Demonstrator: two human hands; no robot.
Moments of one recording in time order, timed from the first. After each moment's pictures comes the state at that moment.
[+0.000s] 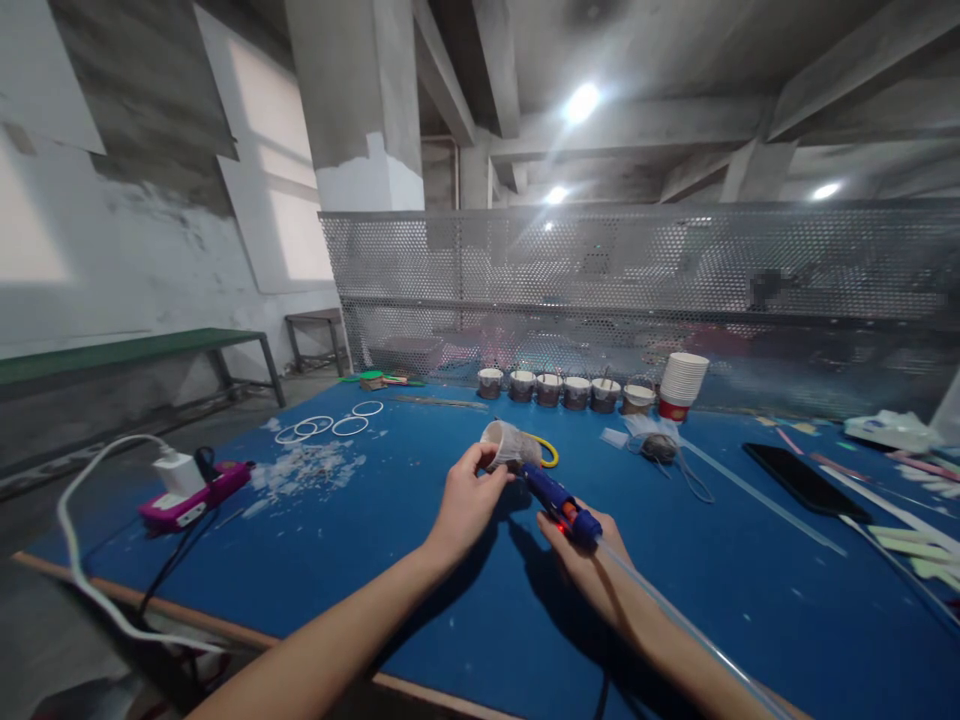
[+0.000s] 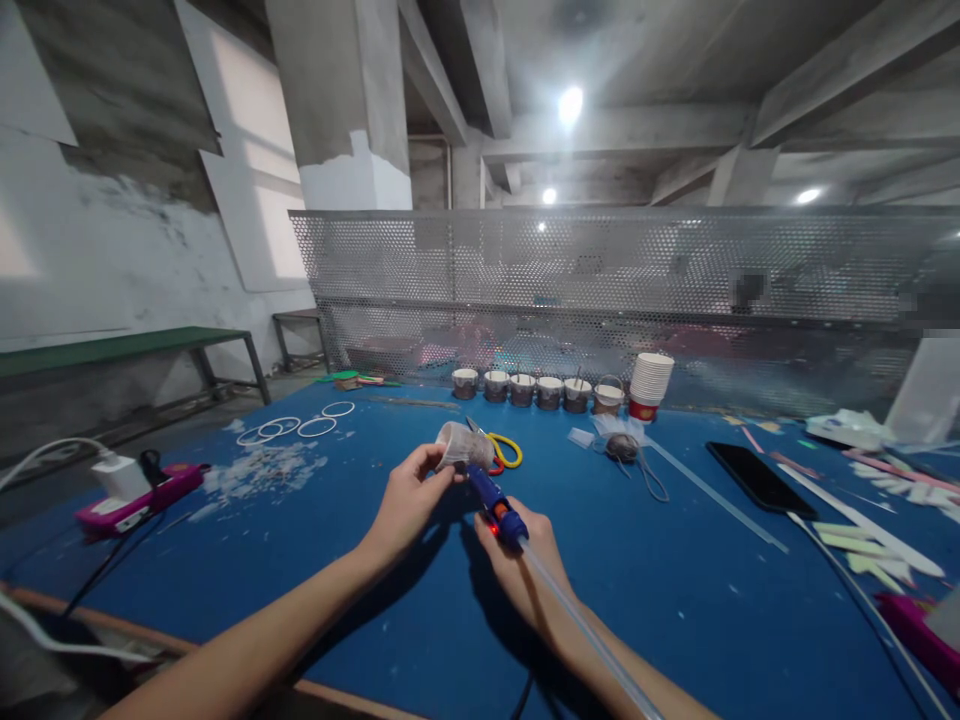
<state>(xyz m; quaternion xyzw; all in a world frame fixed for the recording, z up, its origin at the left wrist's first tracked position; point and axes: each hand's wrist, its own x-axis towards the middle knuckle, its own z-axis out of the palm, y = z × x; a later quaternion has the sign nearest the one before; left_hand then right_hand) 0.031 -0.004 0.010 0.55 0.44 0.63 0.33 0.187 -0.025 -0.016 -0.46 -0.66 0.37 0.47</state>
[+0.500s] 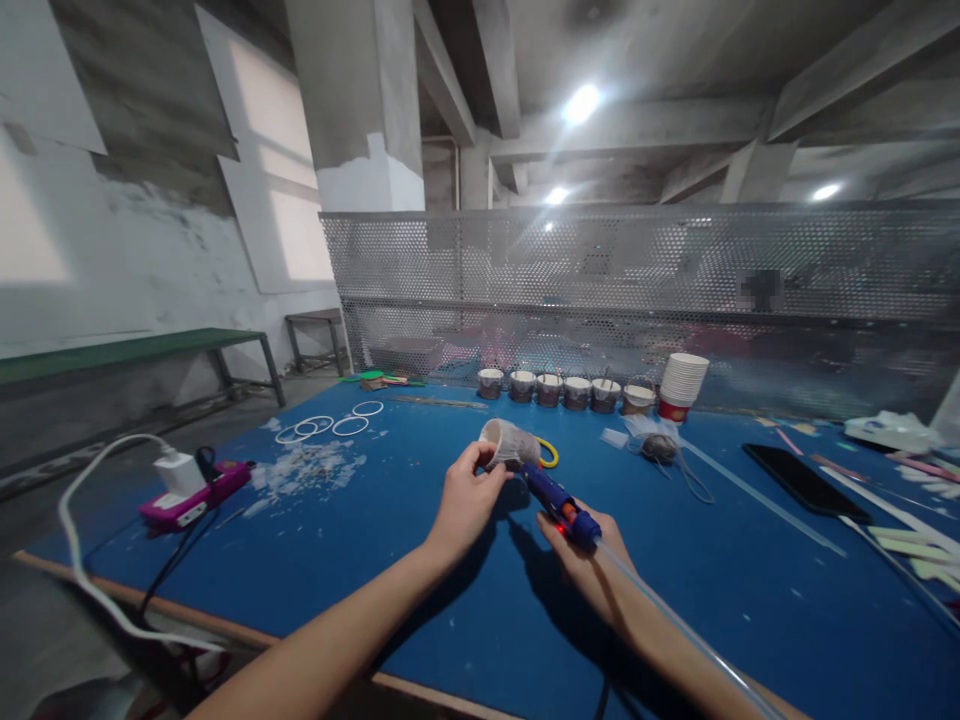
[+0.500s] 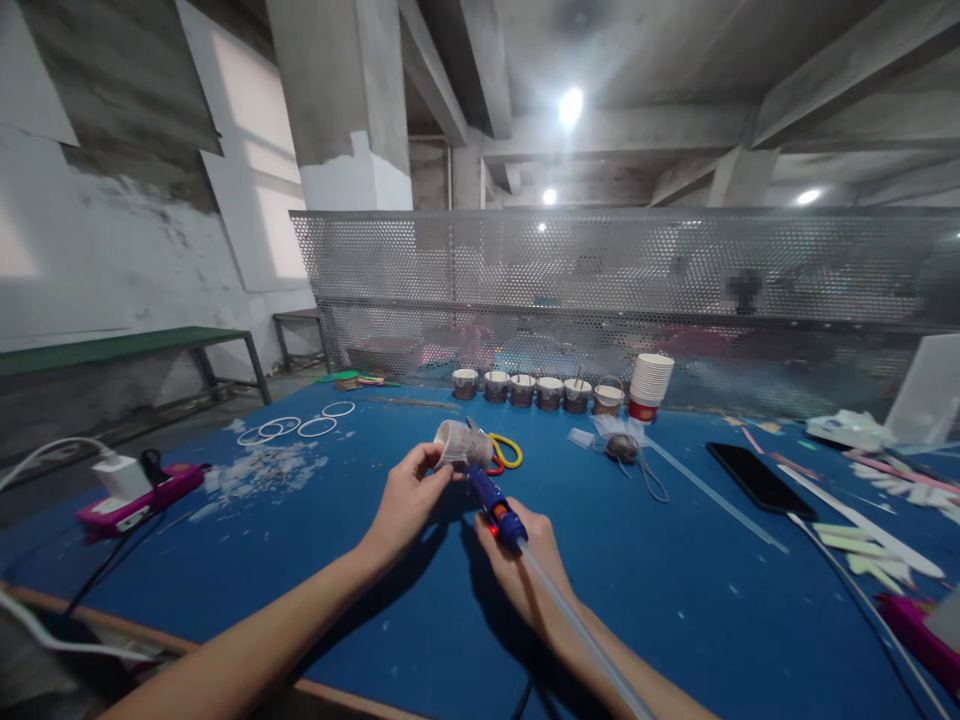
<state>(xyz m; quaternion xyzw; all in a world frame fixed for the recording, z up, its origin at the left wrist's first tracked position) 0.030 -0.001 0.008 0.54 0.44 0.64 0.32 0.188 -0.024 -0.015 -0.46 -0.67 0.34 0.47</state>
